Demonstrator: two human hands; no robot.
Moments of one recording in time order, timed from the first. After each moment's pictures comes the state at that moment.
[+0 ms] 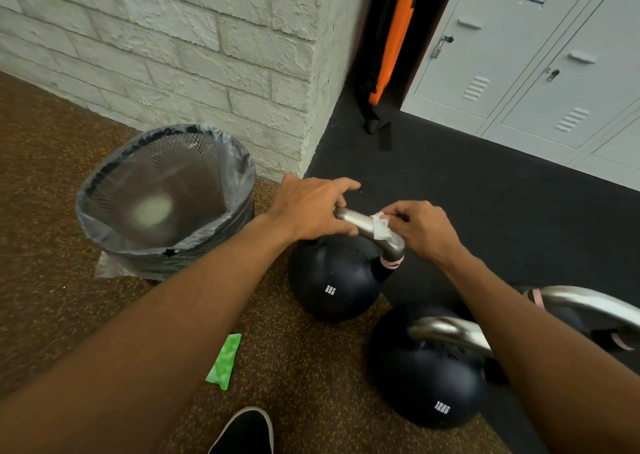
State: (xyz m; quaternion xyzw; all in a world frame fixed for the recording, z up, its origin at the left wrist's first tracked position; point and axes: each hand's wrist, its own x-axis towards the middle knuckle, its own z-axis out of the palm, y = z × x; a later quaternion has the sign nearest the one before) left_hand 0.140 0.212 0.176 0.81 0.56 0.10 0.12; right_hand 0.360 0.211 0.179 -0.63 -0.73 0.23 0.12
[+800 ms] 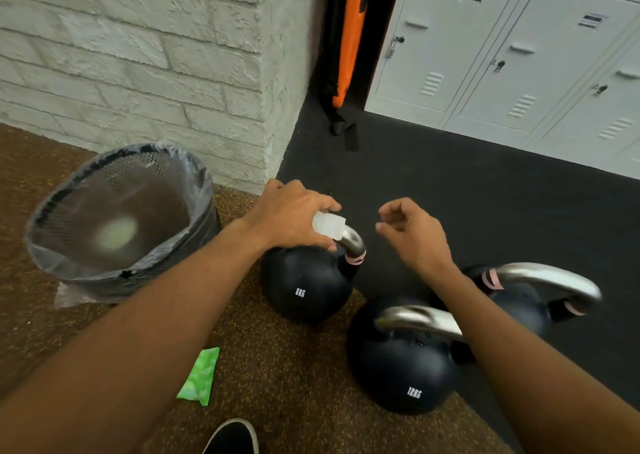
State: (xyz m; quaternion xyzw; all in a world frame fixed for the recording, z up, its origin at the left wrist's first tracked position) left_hand 0.171 0.208 0.198 0.86 0.50 0.01 0.08; right_hand 0.405 0.176 0.181 -0.68 -0.64 0.24 0.27
